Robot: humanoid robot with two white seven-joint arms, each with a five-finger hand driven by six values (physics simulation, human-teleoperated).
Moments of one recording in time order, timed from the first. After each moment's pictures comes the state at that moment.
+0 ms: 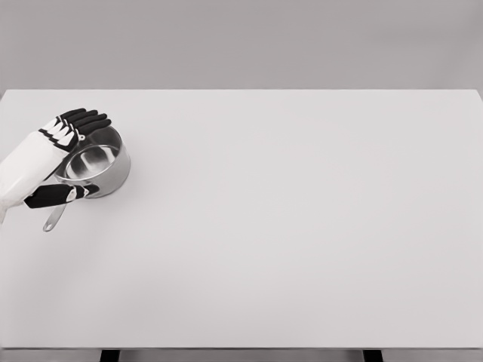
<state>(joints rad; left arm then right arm) 0.07 0.64 0.09 -1.80 -0.35 -0.61 -0.17 0.06 0.00 -0.08 0.05 -0.27 -0.07 0.21</state>
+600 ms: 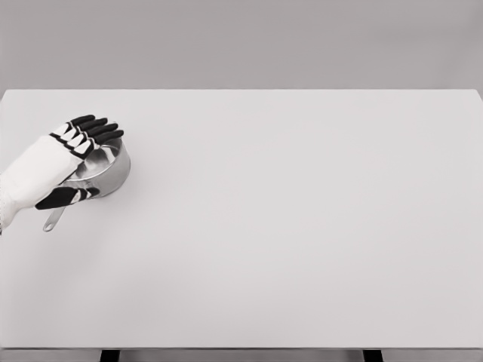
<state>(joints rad) 0.06 0.64 0.08 -1.80 -0.53 -0.61 -0.16 0.06 0.00 -0.08 0.05 -0.27 -0.07 0.21</state>
